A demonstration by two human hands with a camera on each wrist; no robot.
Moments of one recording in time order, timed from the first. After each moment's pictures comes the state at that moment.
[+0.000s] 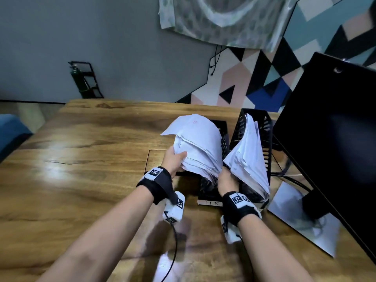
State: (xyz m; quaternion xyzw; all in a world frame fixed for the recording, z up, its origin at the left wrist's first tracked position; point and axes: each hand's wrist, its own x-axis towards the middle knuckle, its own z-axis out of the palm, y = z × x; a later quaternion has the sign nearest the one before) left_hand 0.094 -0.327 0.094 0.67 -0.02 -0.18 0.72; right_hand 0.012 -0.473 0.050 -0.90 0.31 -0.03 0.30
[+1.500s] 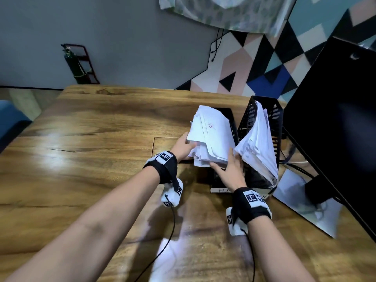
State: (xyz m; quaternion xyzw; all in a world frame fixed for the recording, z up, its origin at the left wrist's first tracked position) left_hand 0.108 -0.310 0.094 0.74 -0.09 -0.30 0.59; right_hand -0.011 -0.450 0.059 -0.90 0.26 -0.01 0.34
